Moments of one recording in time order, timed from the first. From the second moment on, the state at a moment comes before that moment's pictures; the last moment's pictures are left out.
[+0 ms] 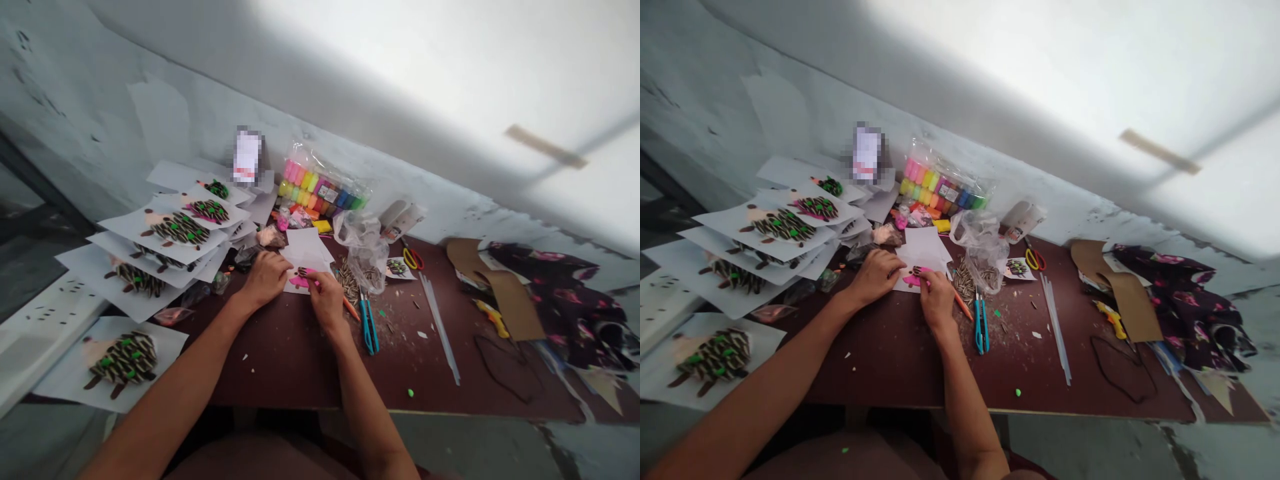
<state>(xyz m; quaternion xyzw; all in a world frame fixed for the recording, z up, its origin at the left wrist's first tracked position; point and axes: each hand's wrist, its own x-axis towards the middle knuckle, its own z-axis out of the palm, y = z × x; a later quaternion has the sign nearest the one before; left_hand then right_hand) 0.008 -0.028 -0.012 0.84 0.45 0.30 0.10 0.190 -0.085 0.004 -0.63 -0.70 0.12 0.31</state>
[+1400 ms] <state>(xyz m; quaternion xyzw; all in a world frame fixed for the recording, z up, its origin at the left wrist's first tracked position) 0.019 -0.037 -0.015 0.86 0.43 0.27 0.08 0.170 -0.080 -0.002 -0.70 -0.70 0.03 0.18</state>
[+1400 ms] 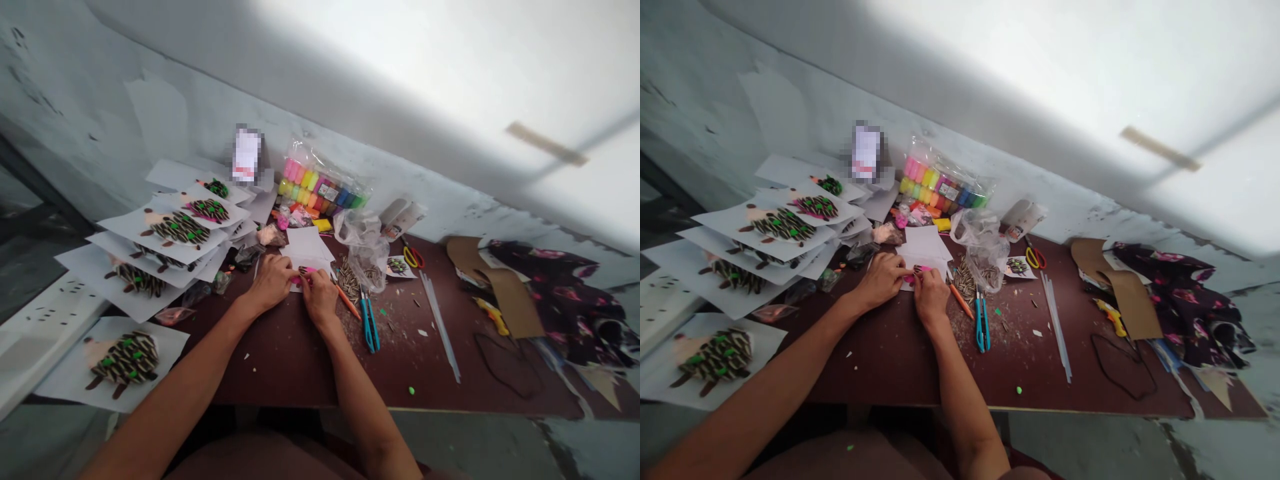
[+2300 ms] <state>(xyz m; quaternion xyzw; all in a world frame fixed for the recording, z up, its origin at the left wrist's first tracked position) 0.016 -0.035 -0.013 0.84 0.45 0.29 0.08 0.206 -0.074 0.009 -0.74 -0.63 0.01 0.23</state>
